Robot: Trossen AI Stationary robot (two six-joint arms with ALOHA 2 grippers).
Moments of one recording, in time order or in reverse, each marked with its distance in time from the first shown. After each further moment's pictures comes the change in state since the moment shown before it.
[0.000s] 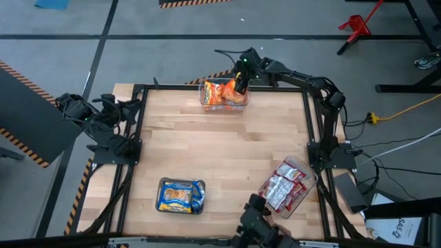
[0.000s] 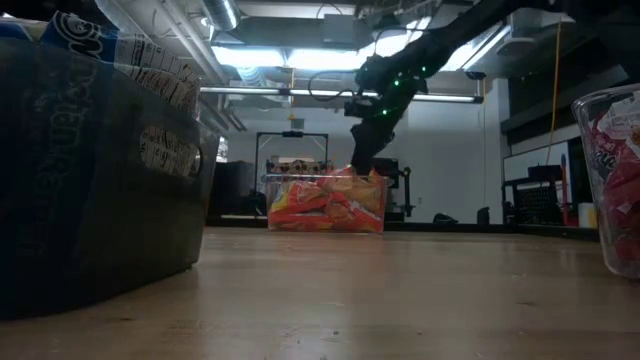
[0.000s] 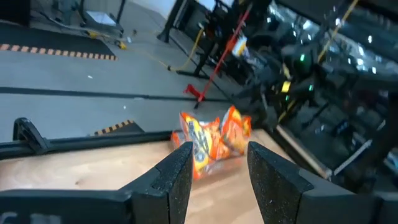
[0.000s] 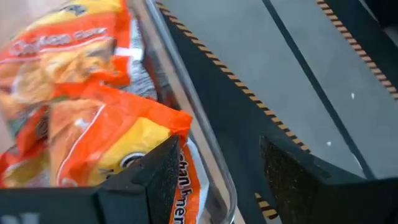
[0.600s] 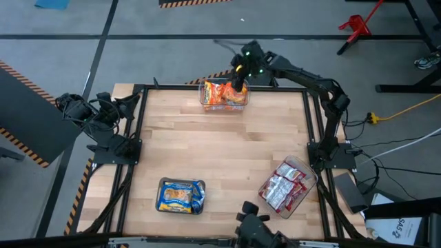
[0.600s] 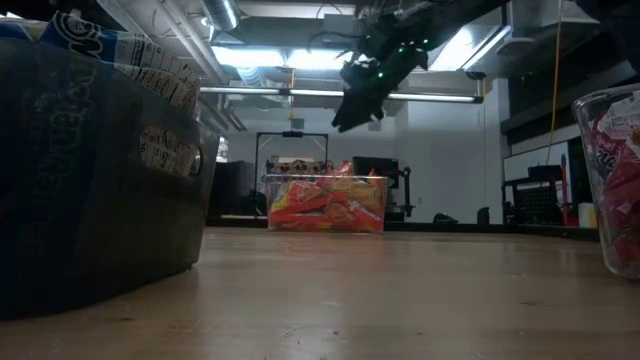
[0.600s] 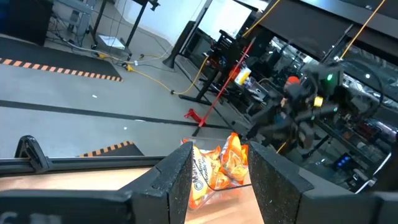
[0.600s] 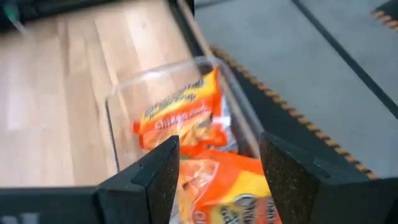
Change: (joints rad) left arm 0.000 0.000 0.000 0.005 -0.132 -0.052; right arm 0.020 -0.061 0.109 -0.054 -0.270 0.175
